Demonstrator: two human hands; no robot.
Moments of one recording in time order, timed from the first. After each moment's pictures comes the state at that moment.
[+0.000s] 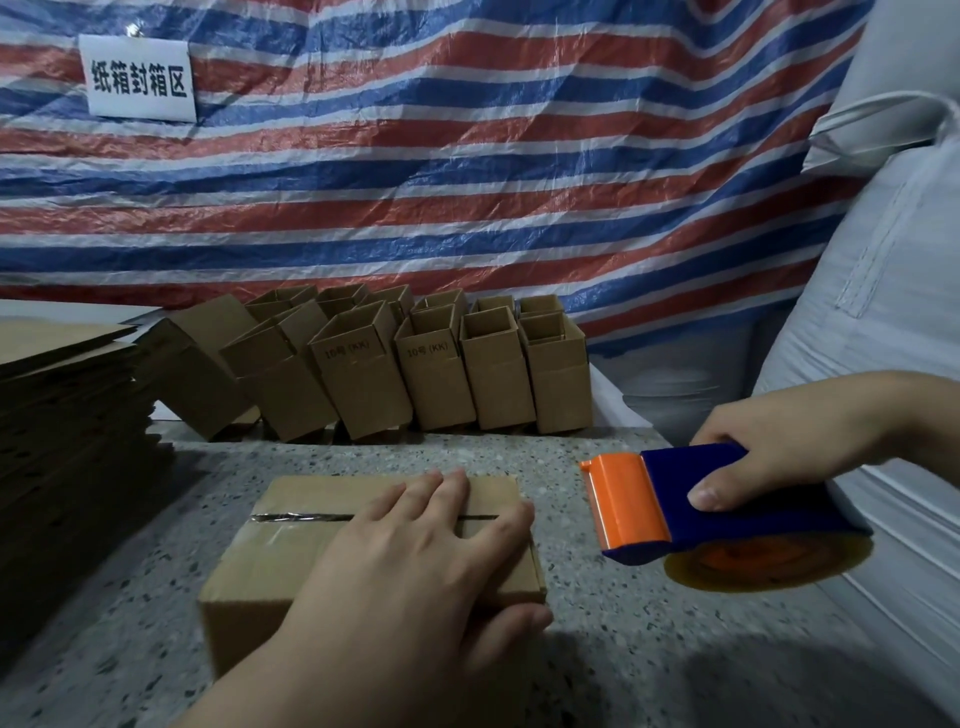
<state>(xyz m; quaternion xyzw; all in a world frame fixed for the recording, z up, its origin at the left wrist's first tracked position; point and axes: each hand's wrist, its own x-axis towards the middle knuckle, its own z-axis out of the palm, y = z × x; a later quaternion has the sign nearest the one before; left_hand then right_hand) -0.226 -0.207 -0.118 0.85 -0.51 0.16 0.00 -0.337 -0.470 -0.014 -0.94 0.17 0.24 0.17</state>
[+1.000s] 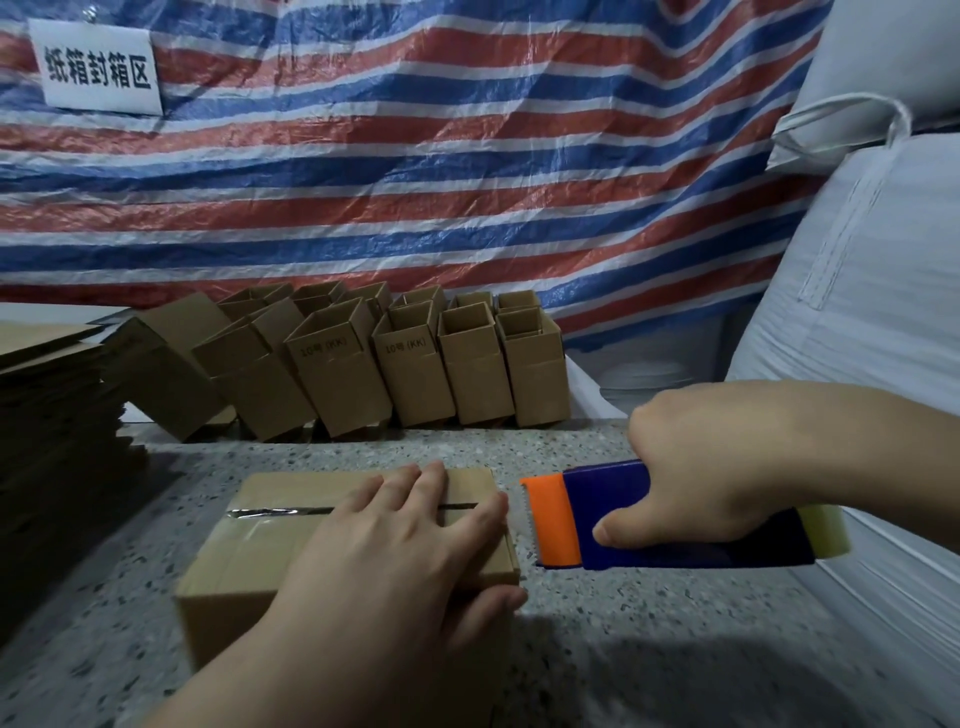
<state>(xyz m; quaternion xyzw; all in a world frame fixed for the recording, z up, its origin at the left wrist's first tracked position) -0.226 -0.210 -0.124 0.84 -0.52 0.14 -0.04 -0.338 -0.382 -0.019 -0.94 0.25 0.16 -0.17</state>
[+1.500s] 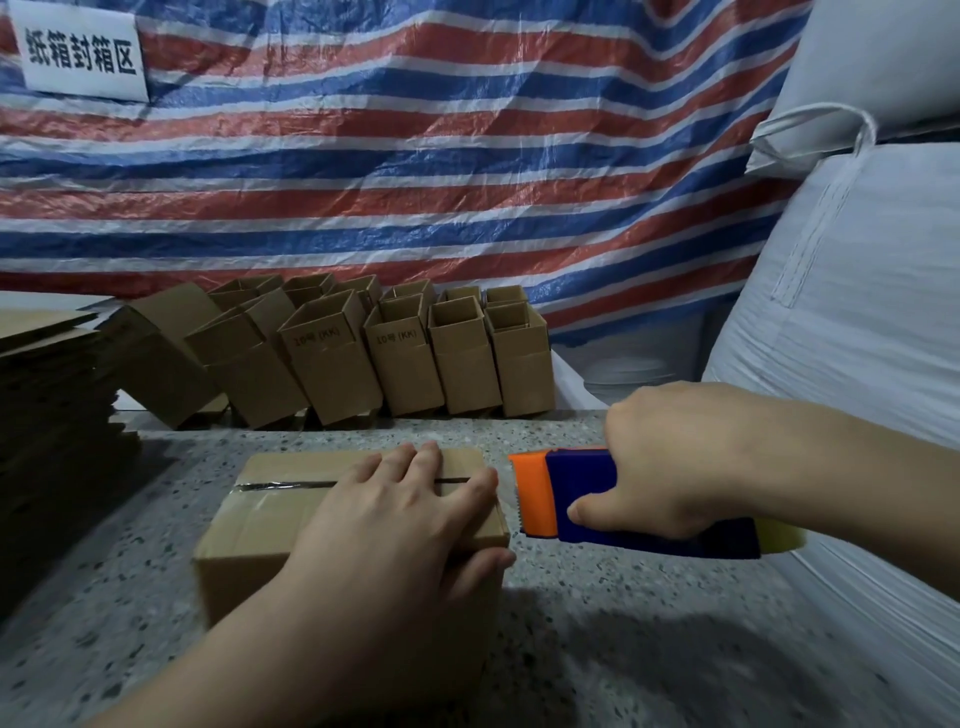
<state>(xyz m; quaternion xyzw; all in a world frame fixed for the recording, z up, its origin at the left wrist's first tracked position) -0.223 -0.212 -0.133 0.84 -0.53 0.14 -0.03 -0.347 -0.363 -0.031 -0.94 0.25 0.10 -0.19</state>
